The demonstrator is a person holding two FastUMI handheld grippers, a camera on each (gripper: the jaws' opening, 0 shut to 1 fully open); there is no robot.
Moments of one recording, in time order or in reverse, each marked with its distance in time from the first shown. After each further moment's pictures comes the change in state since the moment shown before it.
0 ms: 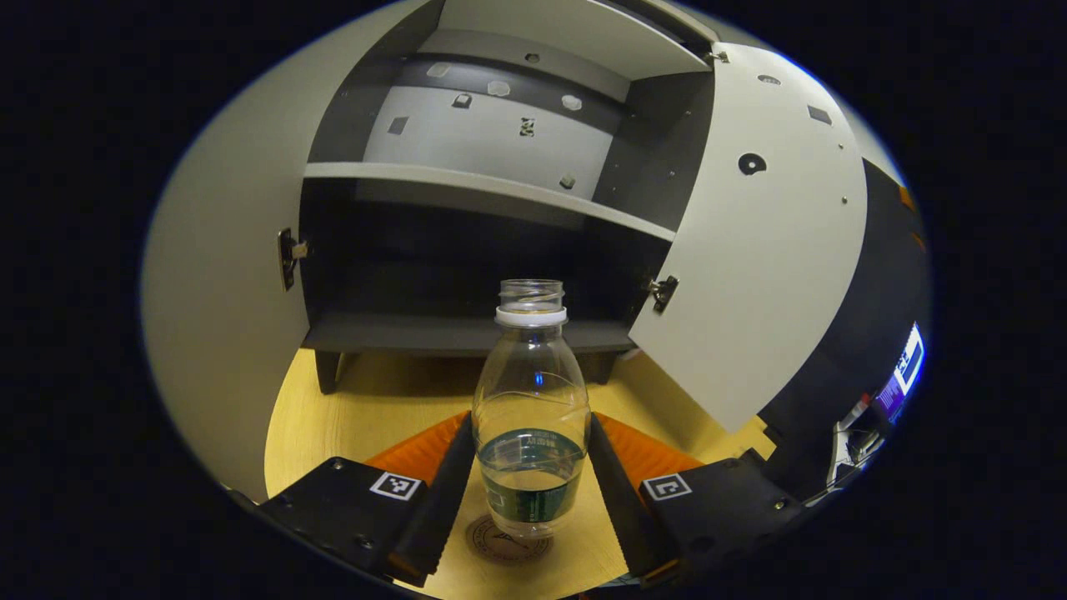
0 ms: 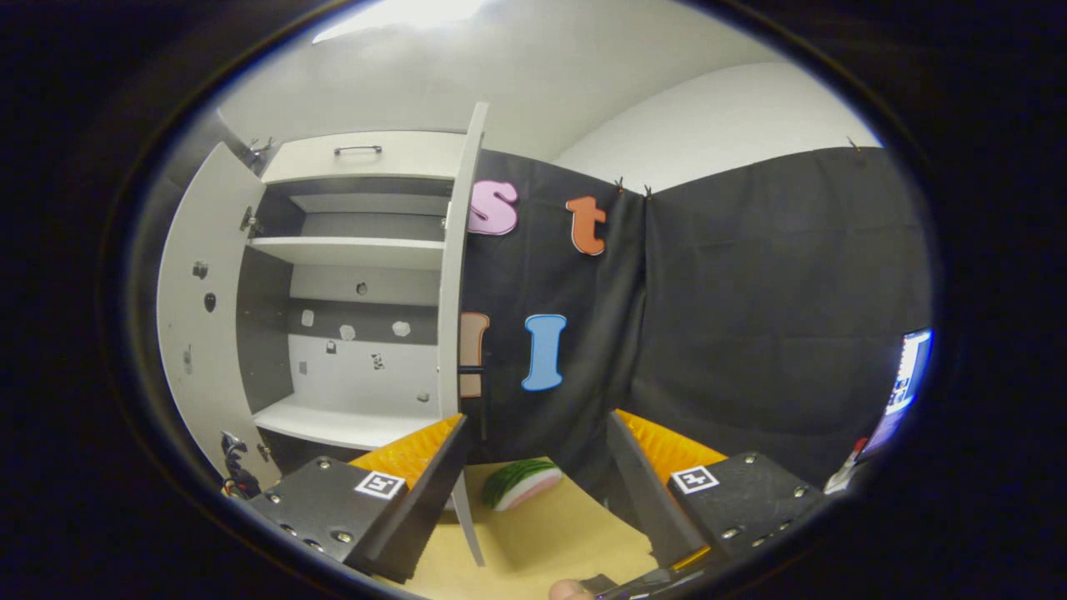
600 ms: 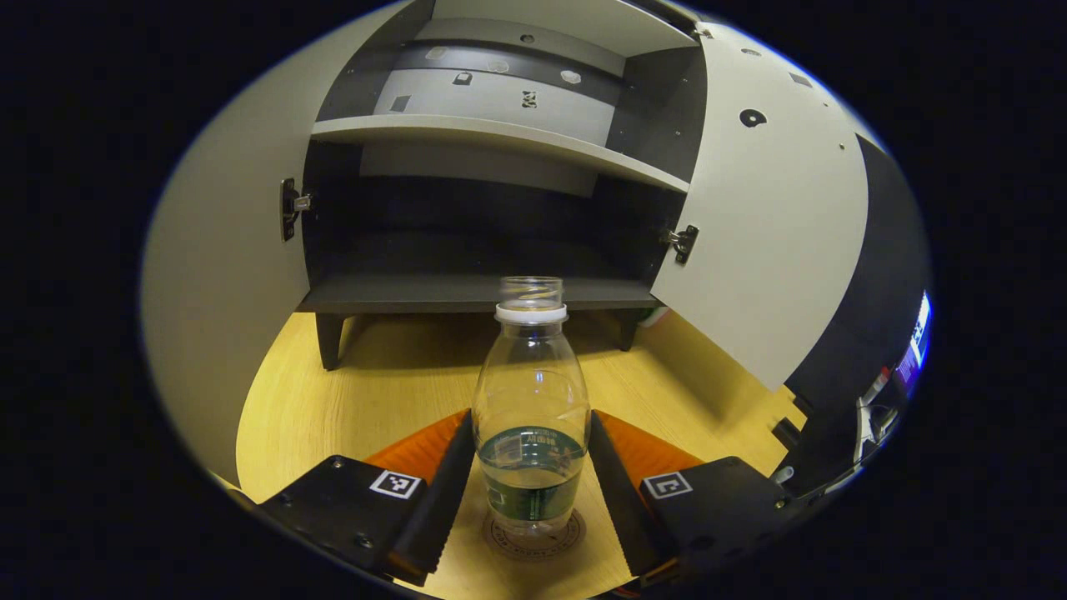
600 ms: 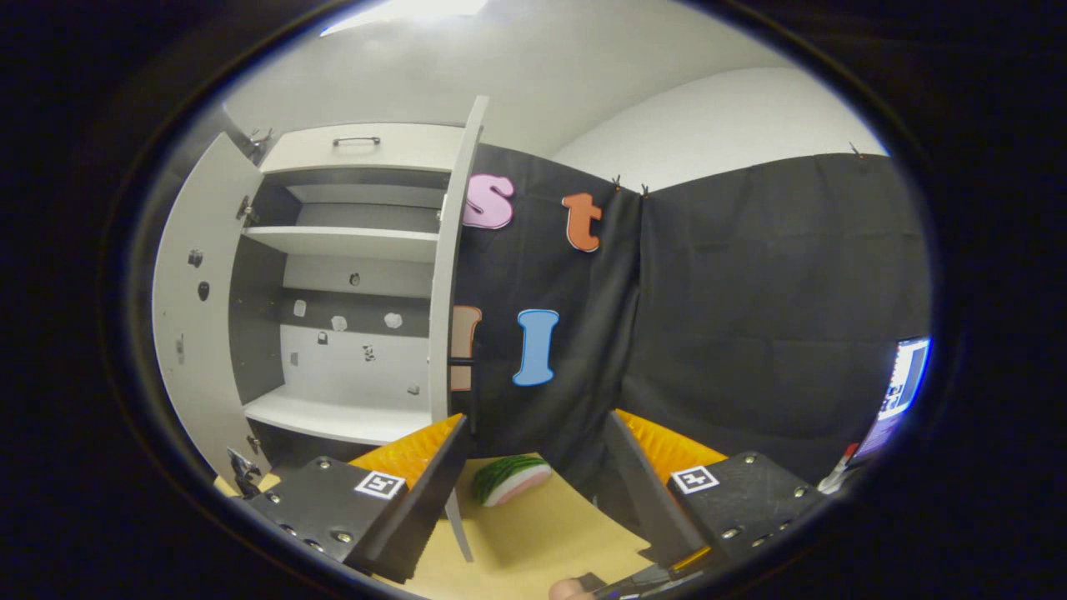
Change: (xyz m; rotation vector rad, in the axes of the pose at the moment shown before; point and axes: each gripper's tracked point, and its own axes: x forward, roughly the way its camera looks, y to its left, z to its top) left arm 0.014 0.012 -0.043 0.054 0.018 0.036; right arm 0.000 -0.005 -0.005 -0.024 0.014 -0.019
